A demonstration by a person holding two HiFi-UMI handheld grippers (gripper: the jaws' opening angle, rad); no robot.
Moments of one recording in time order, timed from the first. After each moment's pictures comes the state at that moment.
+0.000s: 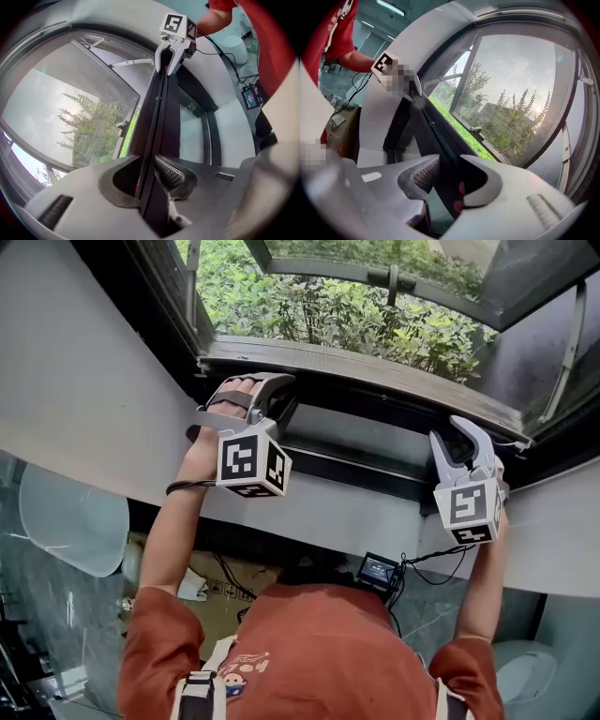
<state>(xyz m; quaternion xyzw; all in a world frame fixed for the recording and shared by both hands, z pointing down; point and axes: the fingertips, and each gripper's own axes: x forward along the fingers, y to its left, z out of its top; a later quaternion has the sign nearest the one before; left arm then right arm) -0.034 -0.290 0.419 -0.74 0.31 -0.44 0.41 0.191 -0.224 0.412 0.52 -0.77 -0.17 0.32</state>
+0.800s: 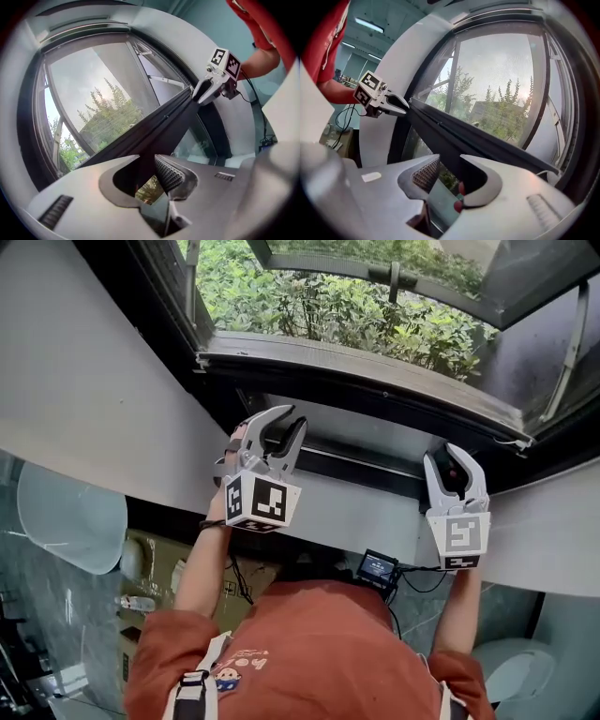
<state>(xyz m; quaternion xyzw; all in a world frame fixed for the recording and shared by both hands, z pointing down) -0.035 -0.247 0.442 -0.84 0.42 -0.24 0.24 0.187 -0.186 0.437 0.56 -0.79 -0.11 0.22</state>
